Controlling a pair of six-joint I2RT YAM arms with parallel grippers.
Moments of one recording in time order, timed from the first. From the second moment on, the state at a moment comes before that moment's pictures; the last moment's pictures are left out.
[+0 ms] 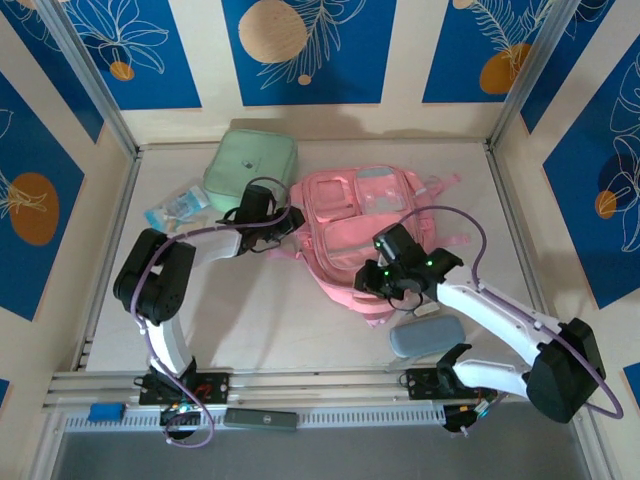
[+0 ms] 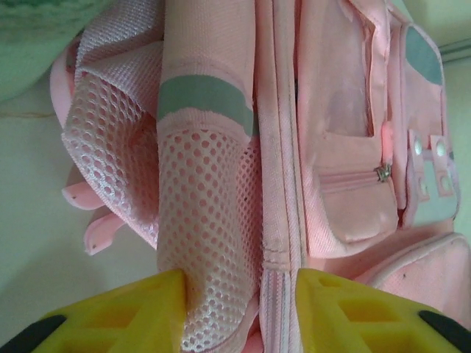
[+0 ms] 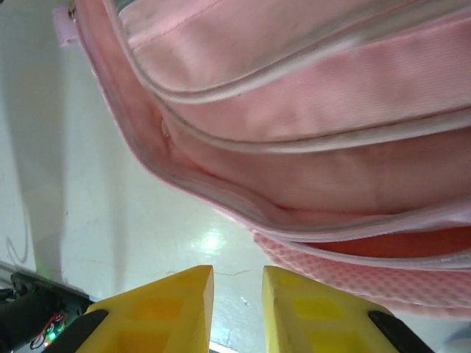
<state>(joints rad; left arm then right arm) -0.45 1.84 1.02 0.14 0.32 -0.92 0.66 1.16 0.80 -0.70 -0.21 0.89</state>
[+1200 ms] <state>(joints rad) -0.52 1.86 1.03 0.10 0.18 -0.94 0.45 1.37 0.73 -0.53 -0.22 0.82</state>
